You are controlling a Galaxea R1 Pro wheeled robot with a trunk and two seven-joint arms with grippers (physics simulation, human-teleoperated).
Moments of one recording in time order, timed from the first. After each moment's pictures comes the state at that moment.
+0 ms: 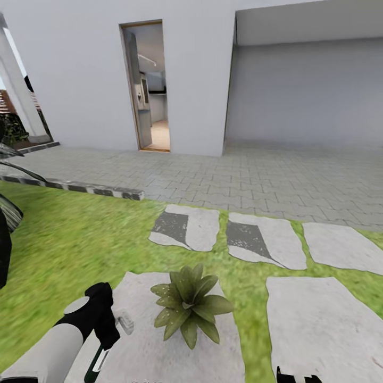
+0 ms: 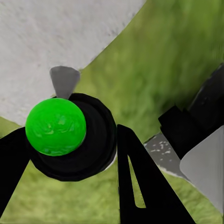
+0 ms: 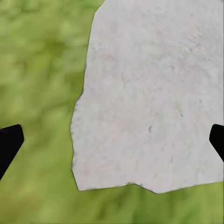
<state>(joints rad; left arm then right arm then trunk) -0.69 0.09 -0.01 -0.58 -1.25 0.70 -1.24 -0.41 -0.09 -0.10 -0.04 0.15 -0.45 -0.27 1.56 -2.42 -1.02</state>
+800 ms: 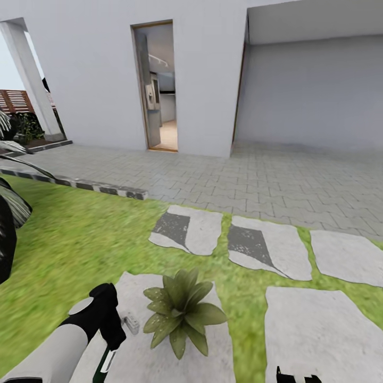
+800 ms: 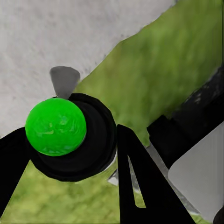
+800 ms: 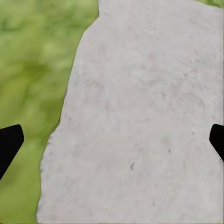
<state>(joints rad) -0.69 0.06 -0.01 -0.58 -1.22 0.70 -1.24 -0.41 -0.09 -0.10 -0.04 0.15 -0.45 -0.27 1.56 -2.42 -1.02</state>
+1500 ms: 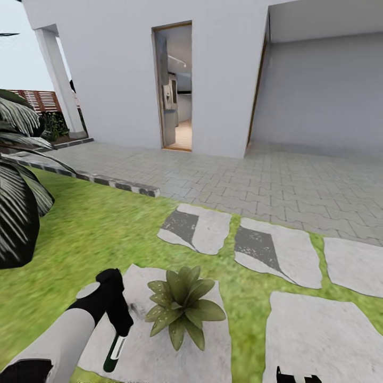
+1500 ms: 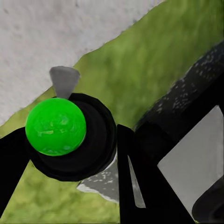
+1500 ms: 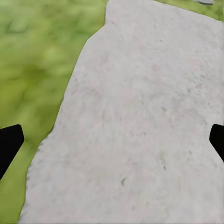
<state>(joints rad) -0.76 0.04 -0.02 -0.59 -1.27 0.71 -1.39 -0.41 -0.09 -0.10 -0.04 0.15 -0.45 -0.27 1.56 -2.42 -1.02</state>
